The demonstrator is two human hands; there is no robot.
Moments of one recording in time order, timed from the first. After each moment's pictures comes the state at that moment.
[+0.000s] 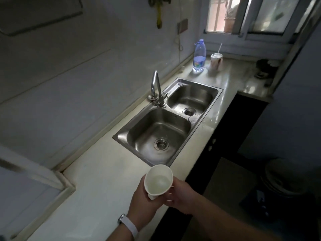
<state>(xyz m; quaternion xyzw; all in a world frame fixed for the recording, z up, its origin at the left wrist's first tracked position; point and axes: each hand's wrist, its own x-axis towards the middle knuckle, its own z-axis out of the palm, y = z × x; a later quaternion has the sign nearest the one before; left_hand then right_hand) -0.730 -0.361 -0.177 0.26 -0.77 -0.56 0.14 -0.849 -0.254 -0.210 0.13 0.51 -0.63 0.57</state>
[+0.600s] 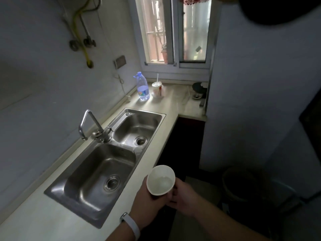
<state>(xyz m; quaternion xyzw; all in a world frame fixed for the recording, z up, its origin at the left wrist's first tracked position) -0.955 -0.188 -0.139 0.12 -0.81 -0.56 0.09 -1.038 -0.056 -0.186 0.16 0.51 -0.73 0.43</state>
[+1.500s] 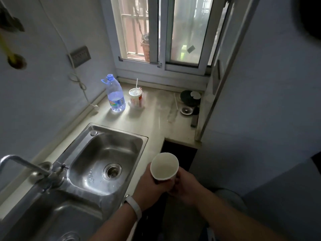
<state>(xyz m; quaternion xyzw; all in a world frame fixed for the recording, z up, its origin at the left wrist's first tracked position) -1.312 -0.236 -0.176 0.08 -0.75 -0.65 -0.01 -1.359 -0.087 -0.180 0.24 0.52 -0.74 0.36</state>
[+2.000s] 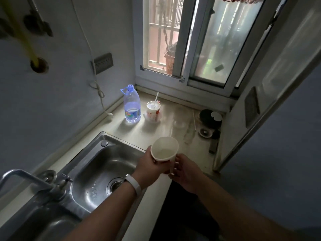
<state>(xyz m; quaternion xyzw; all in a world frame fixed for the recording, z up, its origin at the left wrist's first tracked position) -1.454 -0.315 -0.135 0.13 -0.69 -0.71 0.04 -1.503 -0.167 -0.134 0.14 0.57 -0.73 0.35</state>
